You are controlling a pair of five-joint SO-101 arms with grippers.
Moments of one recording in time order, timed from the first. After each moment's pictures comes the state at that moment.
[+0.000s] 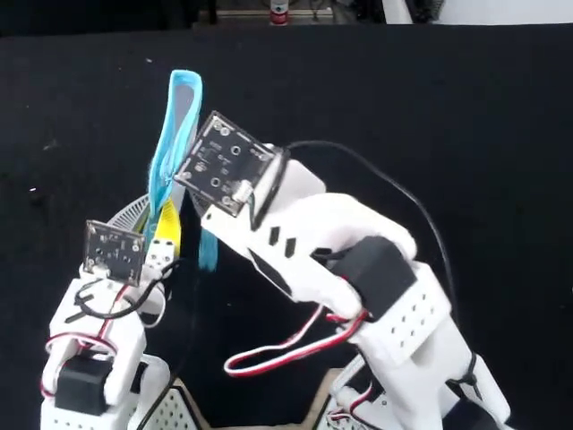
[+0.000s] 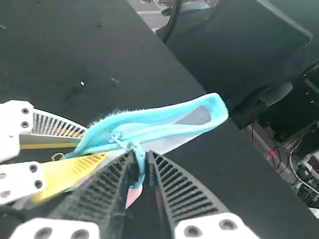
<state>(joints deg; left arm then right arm) 4.3 -102.7 69.1 53.8 -8.4 -42.0 -38.0 9.6 63.6 21.3</state>
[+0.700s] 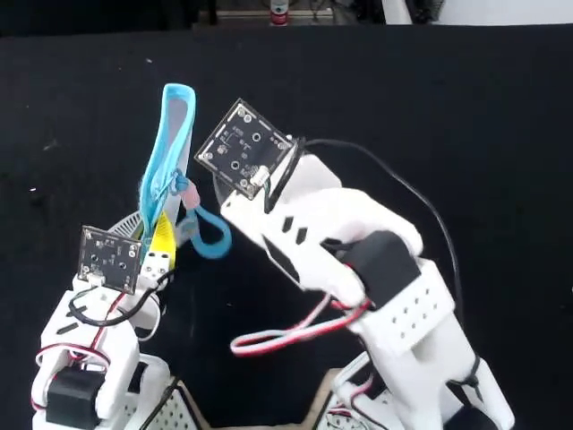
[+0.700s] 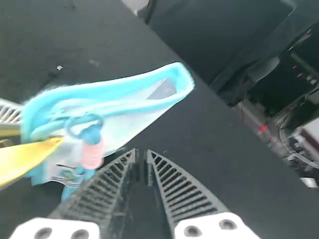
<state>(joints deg) 4.1 -103.5 65.3 63.4 -8.6 -38.5 -40.2 14.6 64.4 20.0</state>
